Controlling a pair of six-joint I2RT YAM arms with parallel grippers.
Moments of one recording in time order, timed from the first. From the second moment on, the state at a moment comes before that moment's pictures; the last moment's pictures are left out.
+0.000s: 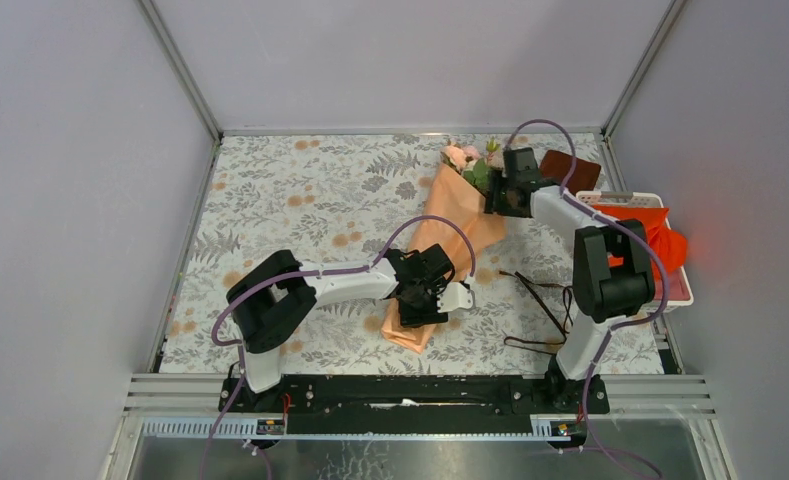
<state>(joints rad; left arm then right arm) -0.99 1.85 1.17 -0.57 0.23 0.51 0.24 1.82 1.23 -0.31 0.05 0.27</state>
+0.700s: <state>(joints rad) -1.00 1.86 1.17 -0.56 0.24 0.51 0.17 1.40 0.80 -0.19 -0.15 0.44</state>
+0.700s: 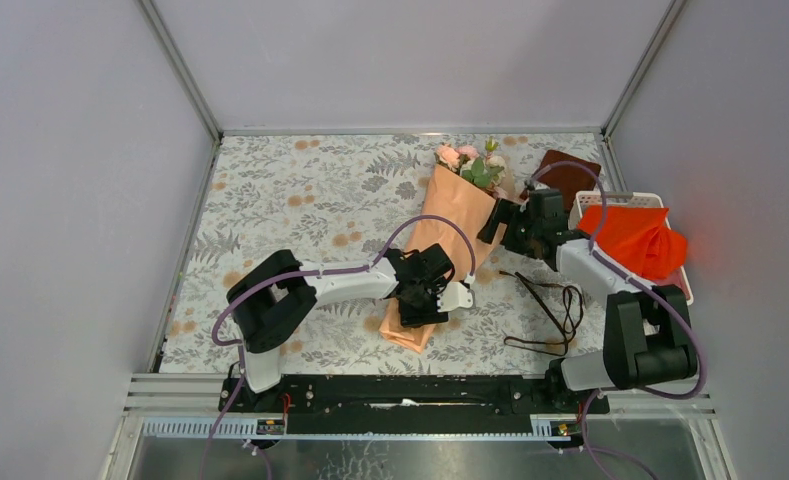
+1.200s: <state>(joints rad) -1.00 1.85 1.17 -0.57 0.24 0.51 0.17 1.73 0.78 0.18 -0.38 0.62</state>
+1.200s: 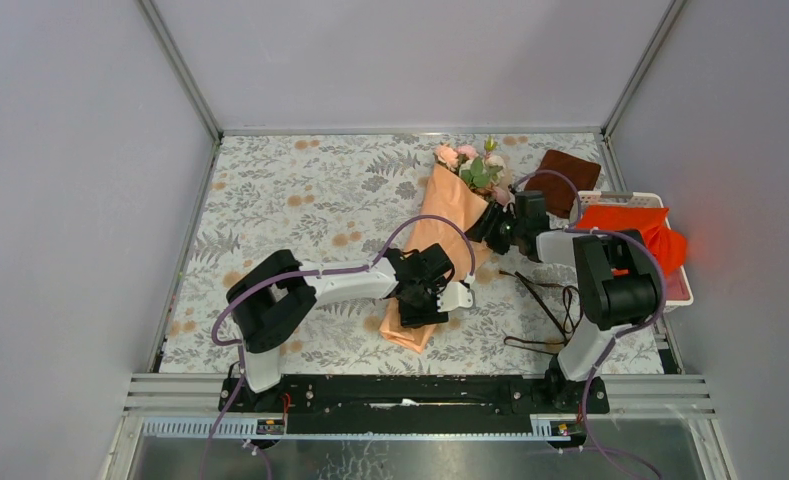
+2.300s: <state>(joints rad) -0.72 1.68 1.20 -0.37 -0.08 0.43 0.17 1.96 1.16 -0.12 -0.57 0.33</state>
